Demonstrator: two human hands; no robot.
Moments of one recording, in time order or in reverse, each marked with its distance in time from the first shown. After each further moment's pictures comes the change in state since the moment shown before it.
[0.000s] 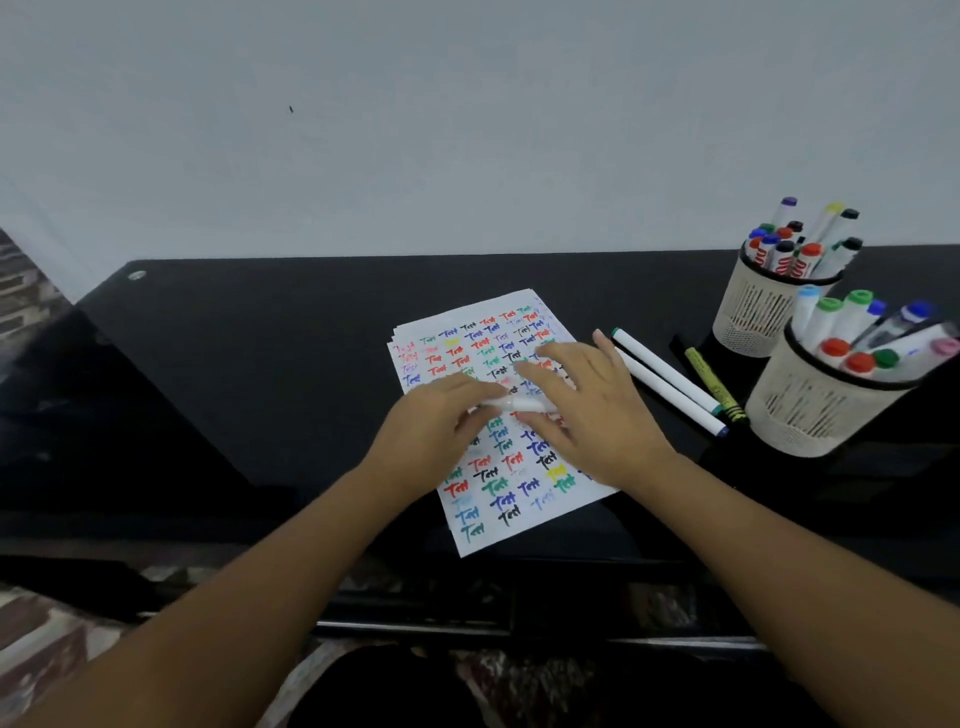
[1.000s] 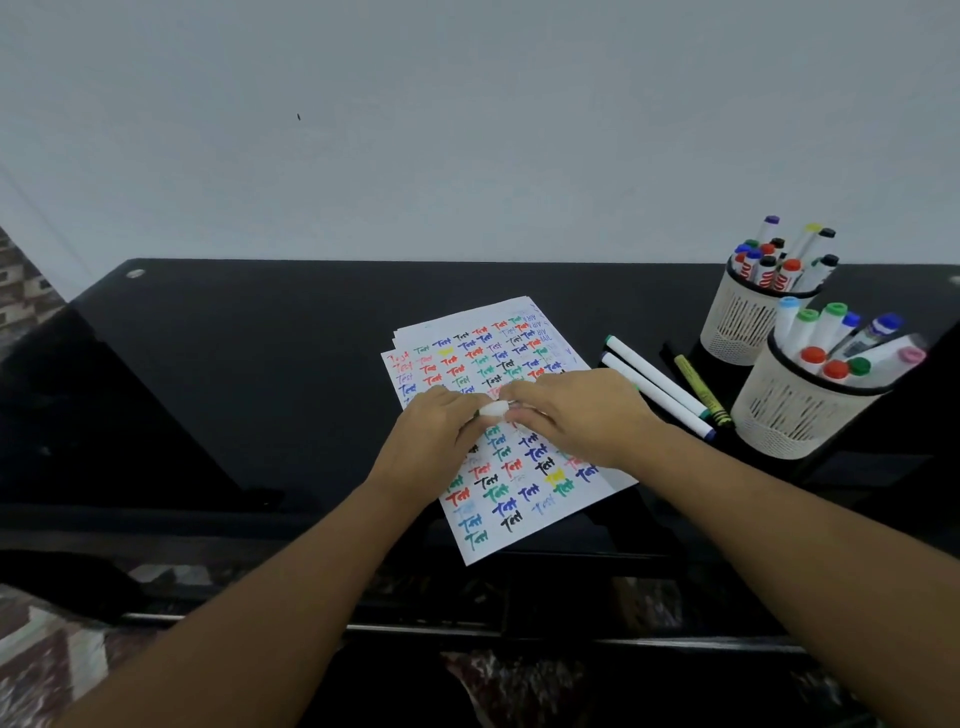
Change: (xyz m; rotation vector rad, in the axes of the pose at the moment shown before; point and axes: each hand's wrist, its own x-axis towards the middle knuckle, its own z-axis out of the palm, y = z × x) left_hand -0.011 0.002 0.011 0.070 0.081 -0.044; right_hand 0.027 -0.008 -0.030 -0.036 -0.428 -0.021
